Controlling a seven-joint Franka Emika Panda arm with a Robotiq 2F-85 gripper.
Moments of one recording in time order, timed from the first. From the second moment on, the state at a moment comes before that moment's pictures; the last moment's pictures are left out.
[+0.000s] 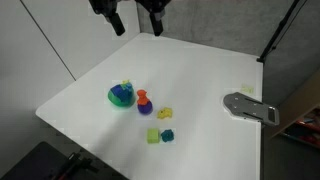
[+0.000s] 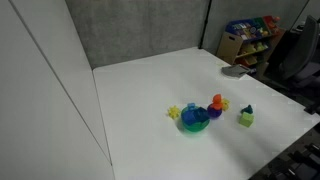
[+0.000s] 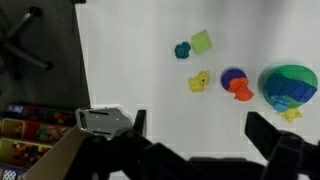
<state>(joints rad) -0.12 -0.44 -0.10 -2.23 -0.21 1.91 -0.13</state>
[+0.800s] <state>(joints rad) -0.08 -0.42 -0.08 -2.23 -0.21 1.91 -0.12</state>
